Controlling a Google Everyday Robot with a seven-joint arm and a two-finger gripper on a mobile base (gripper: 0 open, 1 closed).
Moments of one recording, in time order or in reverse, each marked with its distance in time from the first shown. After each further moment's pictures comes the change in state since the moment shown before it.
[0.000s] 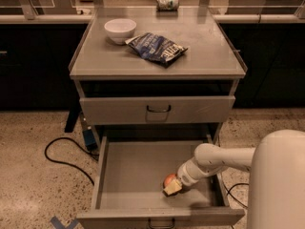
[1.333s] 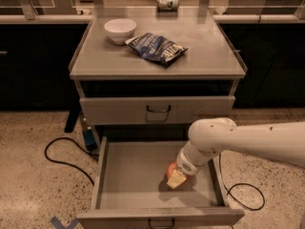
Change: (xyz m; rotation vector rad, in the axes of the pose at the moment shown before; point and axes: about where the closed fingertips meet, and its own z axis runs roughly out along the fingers) arm -0.047 0.088 -0.161 0.149 0.172 -0.129
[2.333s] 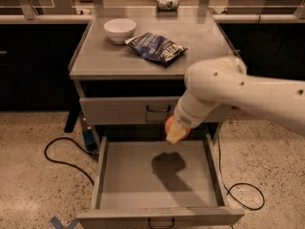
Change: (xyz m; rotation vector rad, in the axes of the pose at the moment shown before) arm -0.090 -0.037 -0.150 0.193 -0.037 -0.128
